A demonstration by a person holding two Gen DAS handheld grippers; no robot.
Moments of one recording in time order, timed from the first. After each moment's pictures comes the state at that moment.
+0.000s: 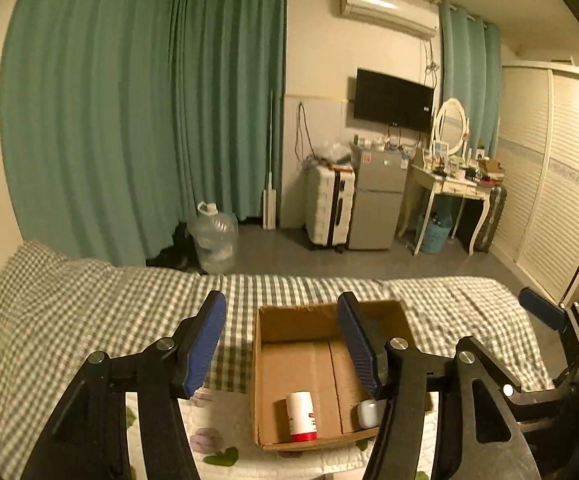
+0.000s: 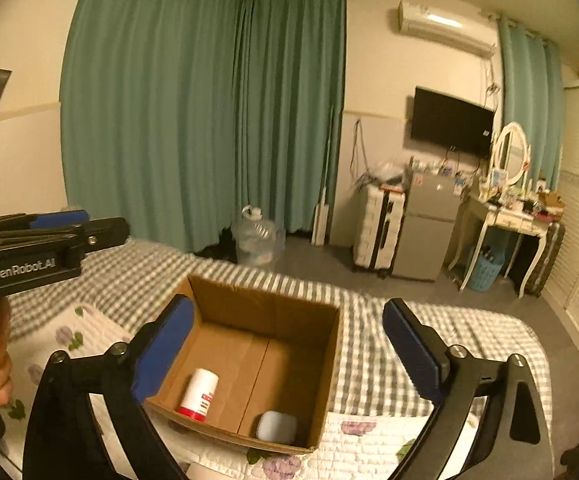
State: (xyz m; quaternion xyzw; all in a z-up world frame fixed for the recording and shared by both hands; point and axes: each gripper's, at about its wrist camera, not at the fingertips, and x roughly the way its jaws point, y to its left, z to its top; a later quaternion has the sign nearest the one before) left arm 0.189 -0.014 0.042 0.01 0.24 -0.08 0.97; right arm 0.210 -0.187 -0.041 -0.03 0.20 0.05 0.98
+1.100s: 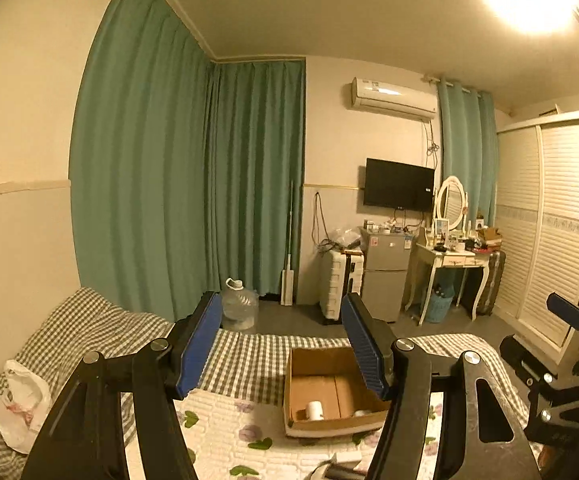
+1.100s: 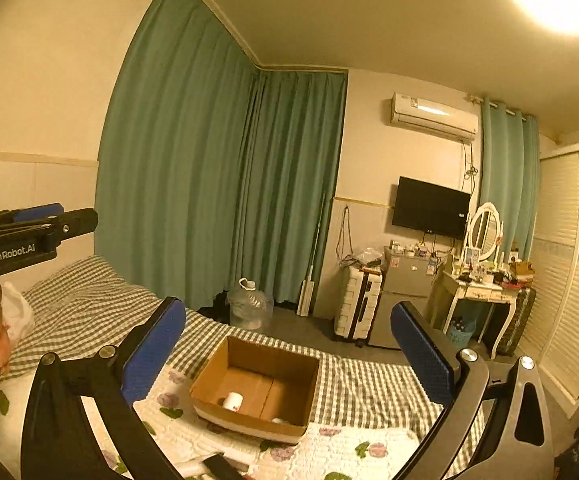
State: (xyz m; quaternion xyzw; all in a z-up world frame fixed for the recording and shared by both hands) left arm 0.004 0.045 0.128 -0.01 0.10 -0.05 0.99; right arm -0.007 -0.155 0.089 -0.07 0.07 0.03 0.99
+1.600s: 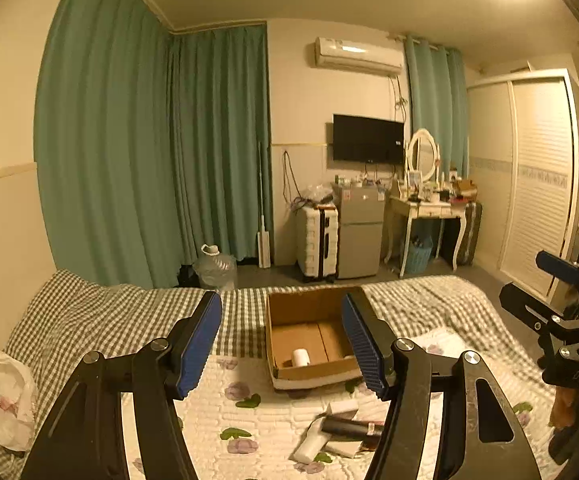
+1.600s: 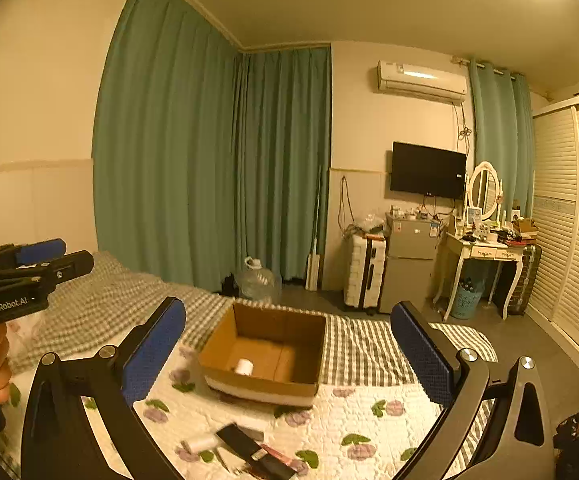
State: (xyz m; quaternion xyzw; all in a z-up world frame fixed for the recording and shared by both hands) left arm 0.003 0.027 0.066 0.04 0.16 -0.11 0.98; right arm -0.024 -0.179 0.046 -0.02 0.12 0.03 0.99
